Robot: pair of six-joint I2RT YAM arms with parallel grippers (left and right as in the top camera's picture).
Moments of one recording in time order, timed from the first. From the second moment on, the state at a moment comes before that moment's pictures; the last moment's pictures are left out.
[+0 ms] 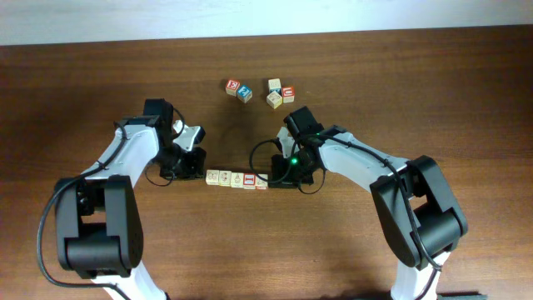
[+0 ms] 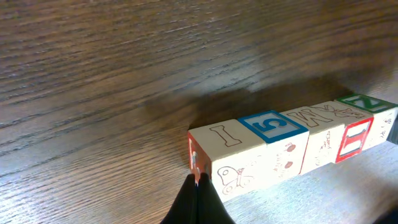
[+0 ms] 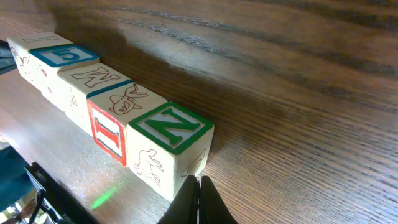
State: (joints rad) left arm -0.02 1.92 1.24 -0.90 0.40 0.11; right arm 0.47 1.98 1.21 -0.58 -0.58 0.42
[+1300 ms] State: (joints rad) left arm 0.00 1.92 1.24 -0.90 0.39 0.11; right arm 0.45 2.00 1.20 -0.48 -0.70 0.42
